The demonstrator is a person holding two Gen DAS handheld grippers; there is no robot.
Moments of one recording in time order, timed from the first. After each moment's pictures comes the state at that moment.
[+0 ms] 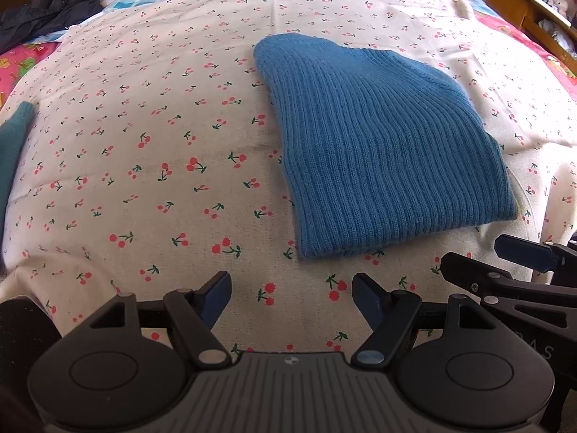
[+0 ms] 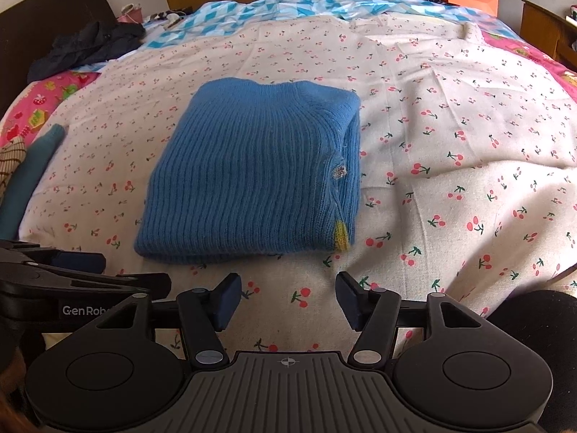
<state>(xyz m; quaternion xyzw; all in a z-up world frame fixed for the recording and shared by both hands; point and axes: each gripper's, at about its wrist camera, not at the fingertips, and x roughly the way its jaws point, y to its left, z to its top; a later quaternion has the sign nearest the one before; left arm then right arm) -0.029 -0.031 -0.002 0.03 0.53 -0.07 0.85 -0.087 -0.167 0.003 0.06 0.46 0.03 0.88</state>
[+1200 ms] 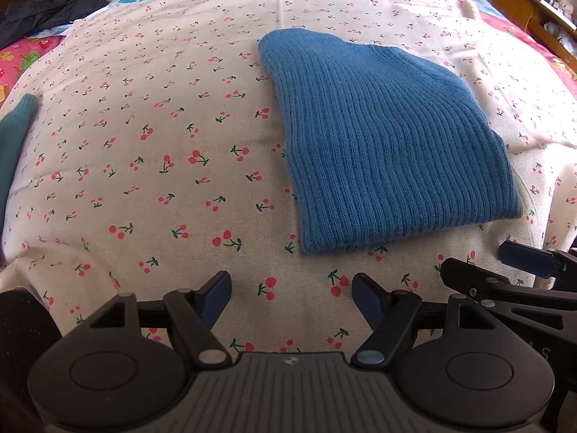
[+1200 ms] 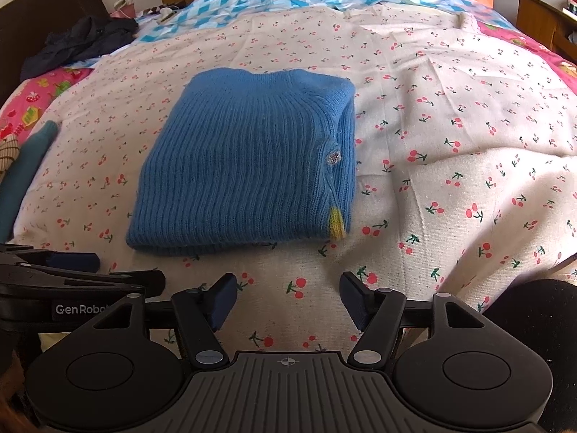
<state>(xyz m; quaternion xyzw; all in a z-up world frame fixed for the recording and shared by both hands) -0.031 -0.030 -0.003 0.03 0.53 -0.06 0.85 -0.088 -0.169 -0.003 0.06 0.48 0.02 0.88</state>
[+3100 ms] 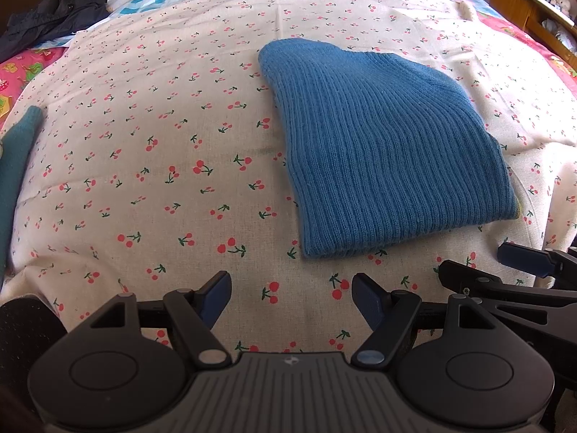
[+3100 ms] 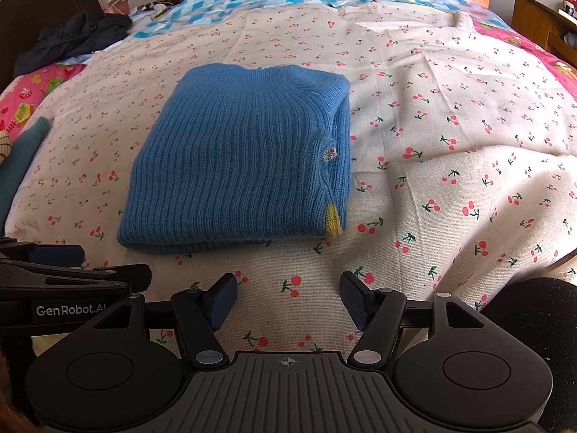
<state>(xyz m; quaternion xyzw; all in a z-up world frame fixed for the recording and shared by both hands) -0.035 -0.033 0.003 0.04 0.52 -0.05 0.85 -0.084 -0.167 -0.006 0.05 0.48 0.01 0.88</state>
